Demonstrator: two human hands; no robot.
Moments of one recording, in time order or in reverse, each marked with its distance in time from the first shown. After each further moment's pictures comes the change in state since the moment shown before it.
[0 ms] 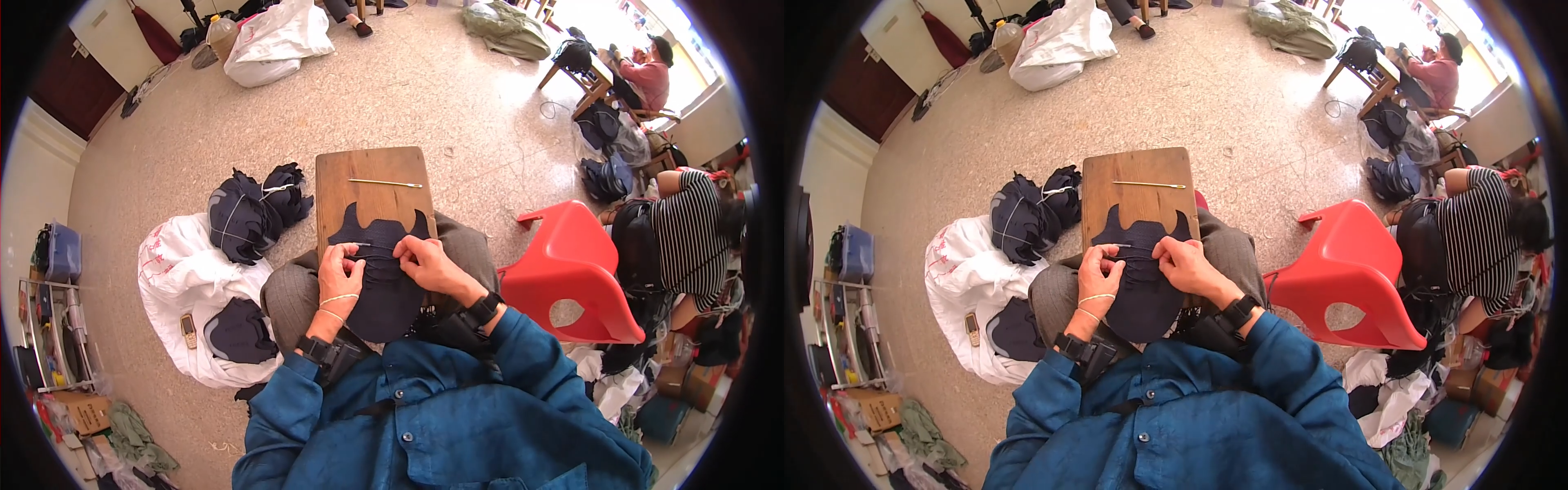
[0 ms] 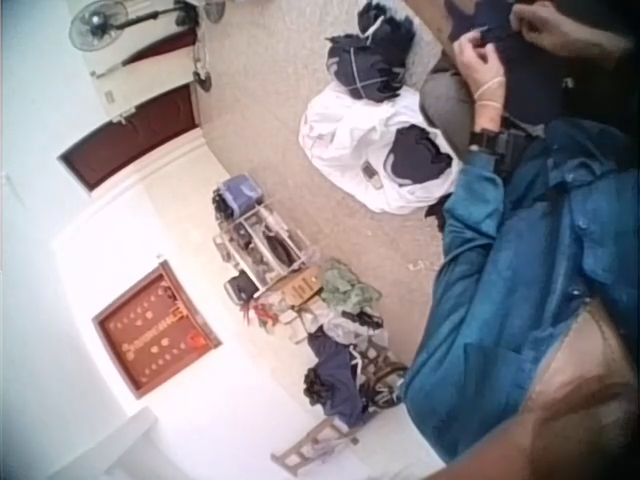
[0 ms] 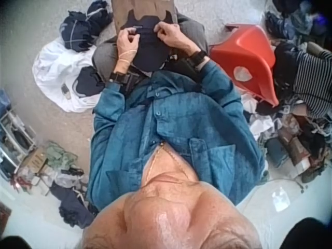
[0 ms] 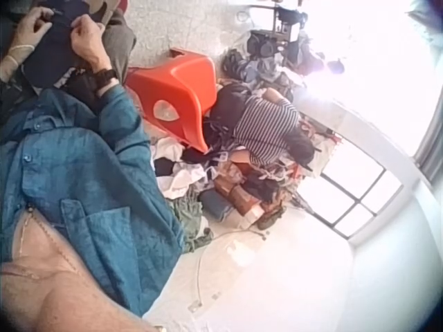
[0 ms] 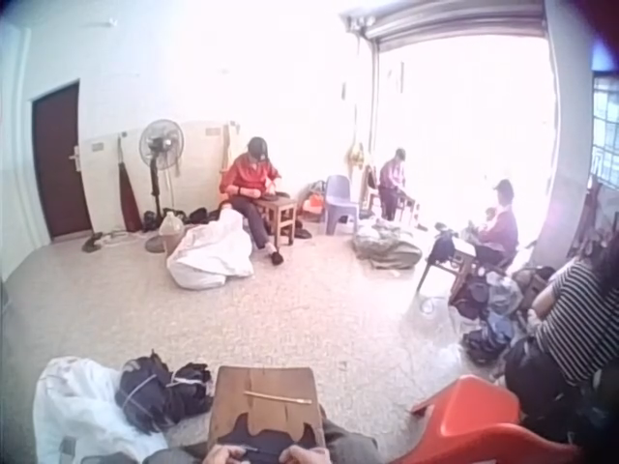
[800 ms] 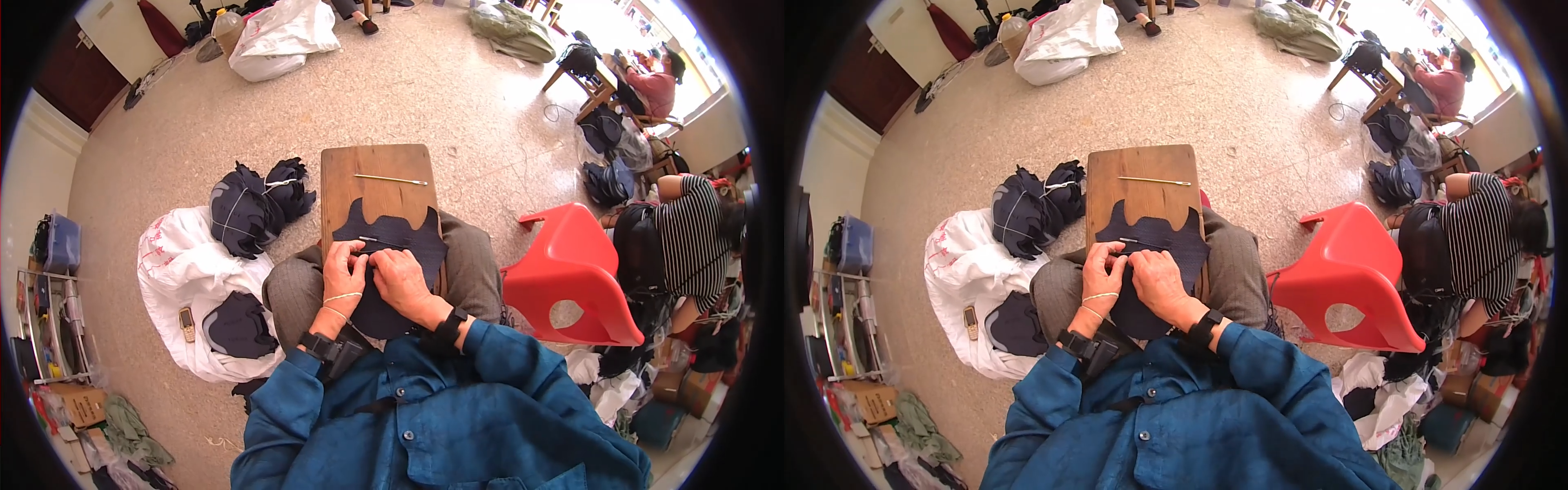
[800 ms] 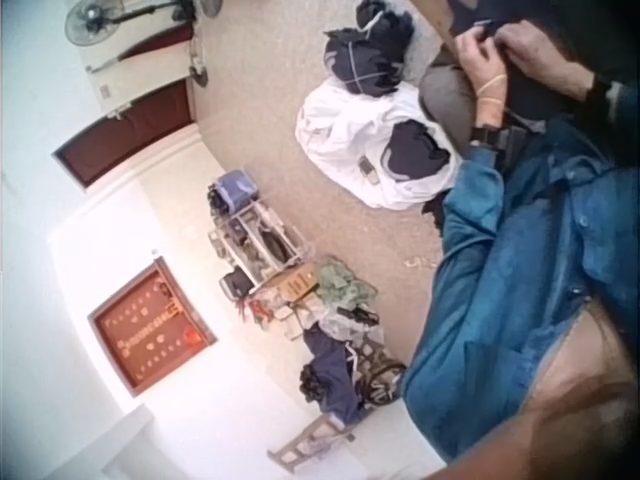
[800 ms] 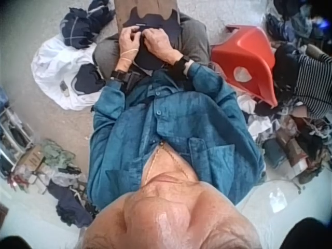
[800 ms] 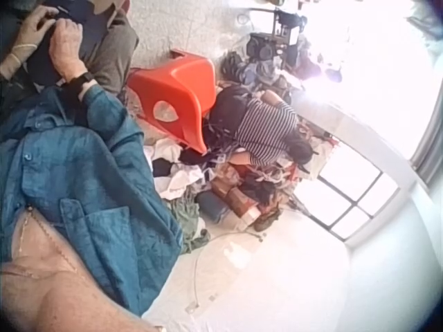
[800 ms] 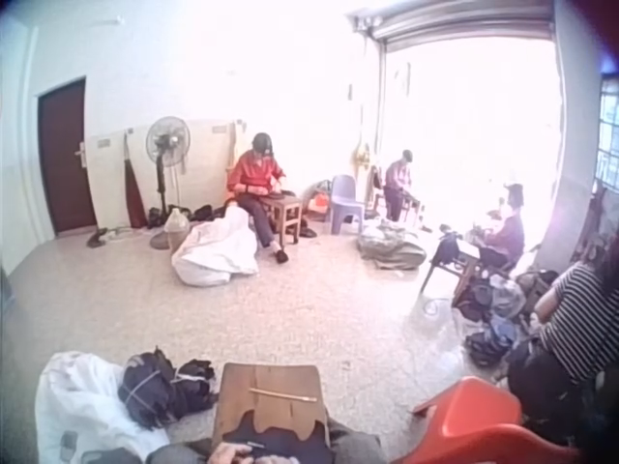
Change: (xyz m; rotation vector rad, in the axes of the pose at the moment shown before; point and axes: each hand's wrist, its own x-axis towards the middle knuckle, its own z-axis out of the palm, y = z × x) left_hand -0.004 -0.010 0.003 -0.095 0.010 0.052; right_hand 0.000 -0.033 0.071 -0.383 0.371 -0.307
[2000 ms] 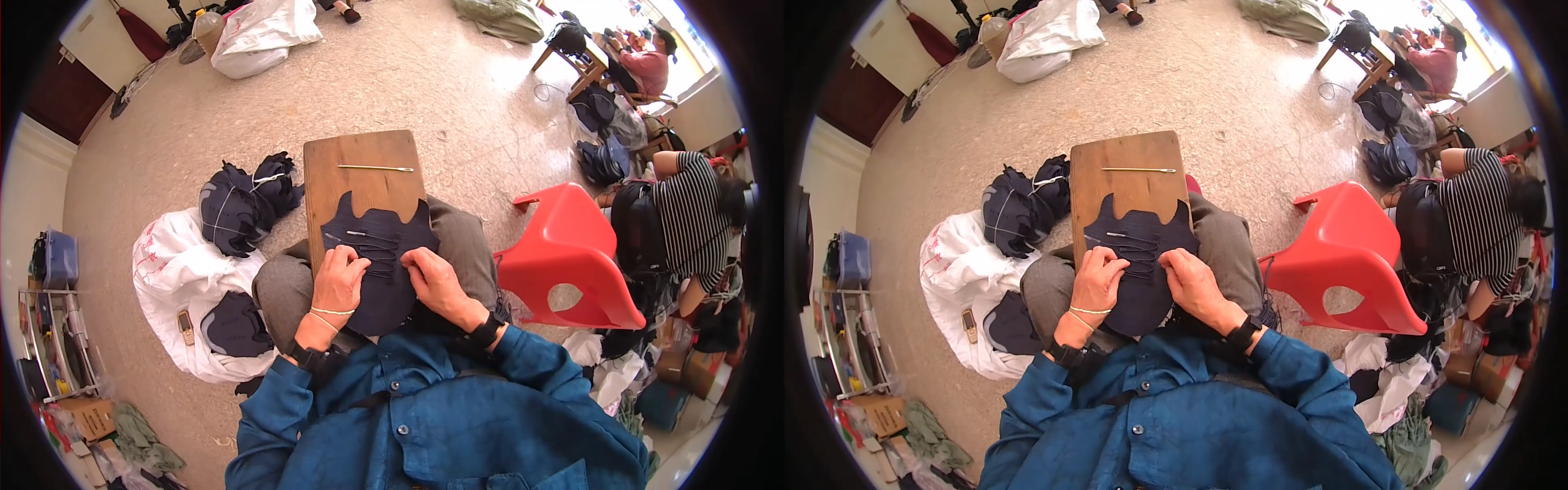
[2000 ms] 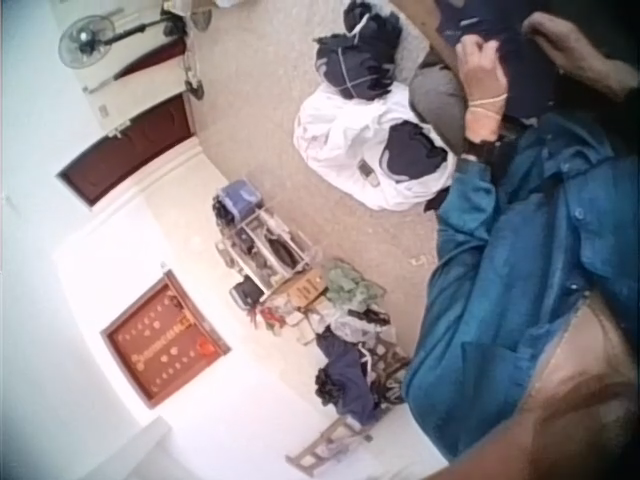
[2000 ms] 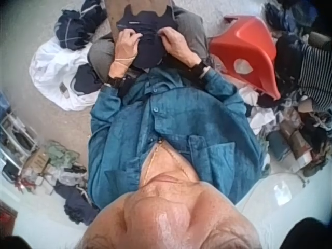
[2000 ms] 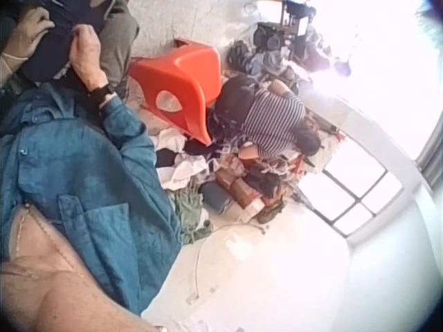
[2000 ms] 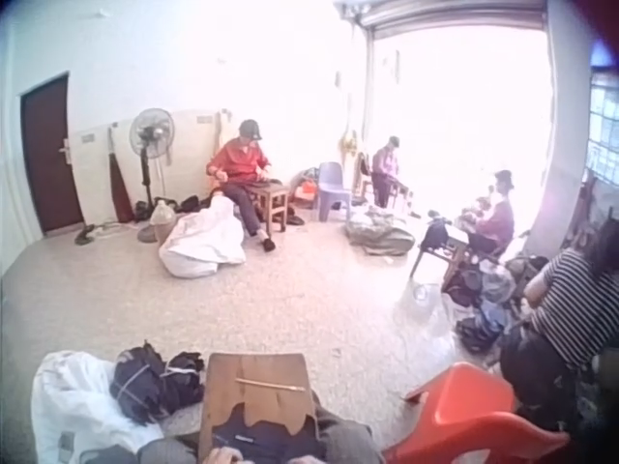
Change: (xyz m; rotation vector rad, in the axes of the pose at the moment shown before) left_hand -0.012 0.030 -0.015 0.437 -0.239 0.420; right_hand -0.043 0.027 -0.057 0.287 -0.009 0.189
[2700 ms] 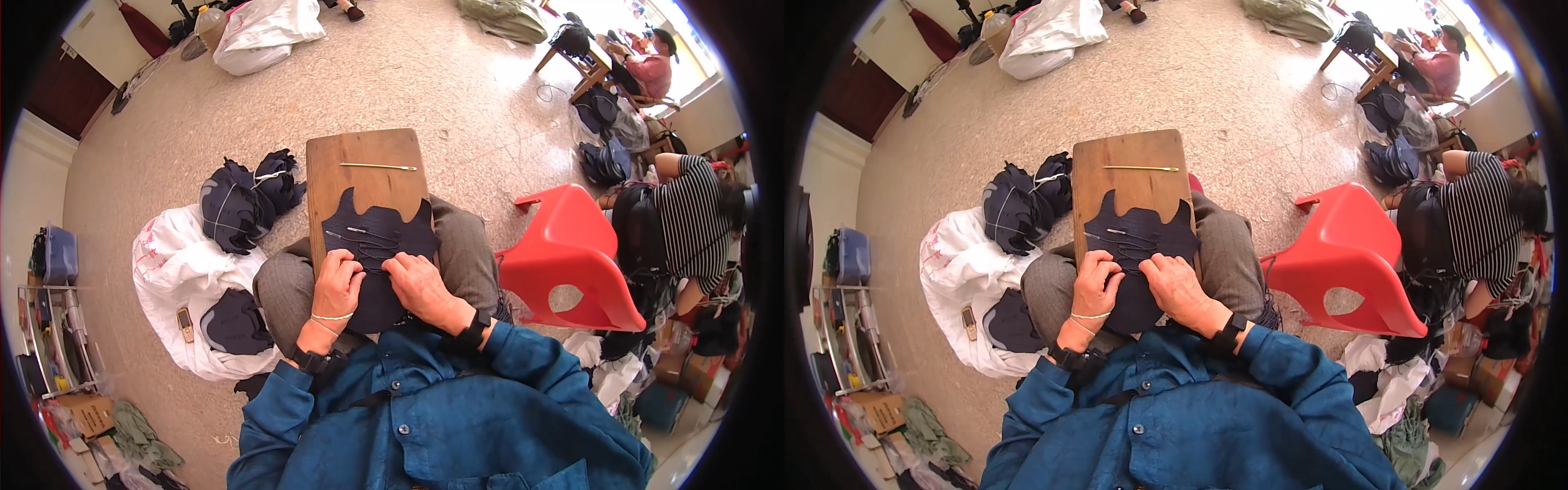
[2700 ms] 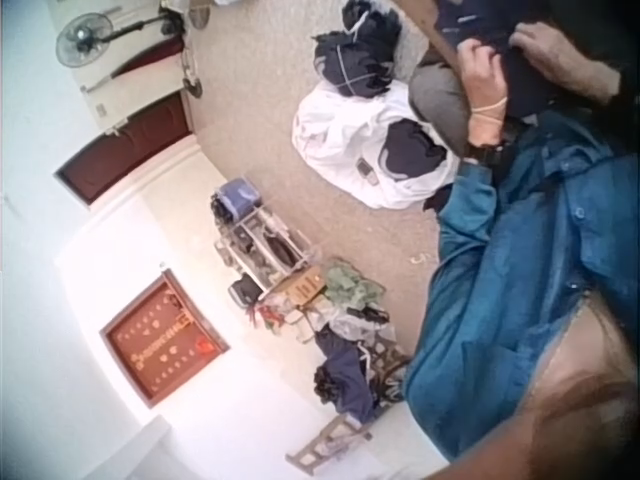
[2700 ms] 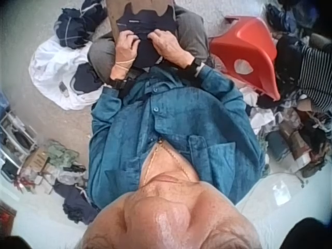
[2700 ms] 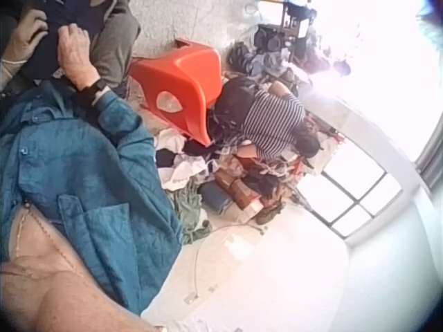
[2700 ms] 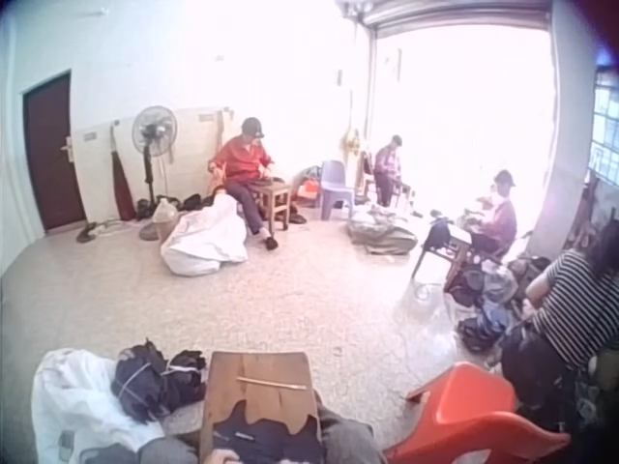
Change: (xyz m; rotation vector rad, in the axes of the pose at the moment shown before) left_hand -0.016 -0.005 0.007 -0.140 0.106 -0.086; right_hand 0.006 -0.013 0.020 -0.334 -0.189 -0.221
